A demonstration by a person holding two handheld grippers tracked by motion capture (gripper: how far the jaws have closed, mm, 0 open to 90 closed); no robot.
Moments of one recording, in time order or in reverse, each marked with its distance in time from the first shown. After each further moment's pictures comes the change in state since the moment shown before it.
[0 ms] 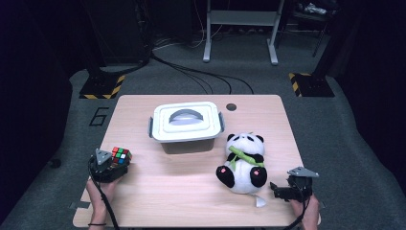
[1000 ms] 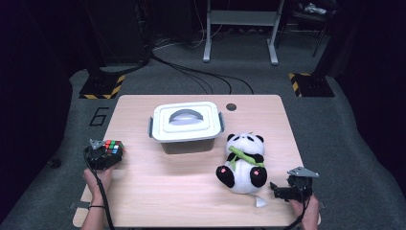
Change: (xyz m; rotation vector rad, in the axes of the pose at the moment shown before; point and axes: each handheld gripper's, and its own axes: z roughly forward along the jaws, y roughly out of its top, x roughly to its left) left arm 0.041 0.007 0.048 0.071 0.065 -0.117; right arm 0.000 0.000 0.000 0.000 0.000 -0.002
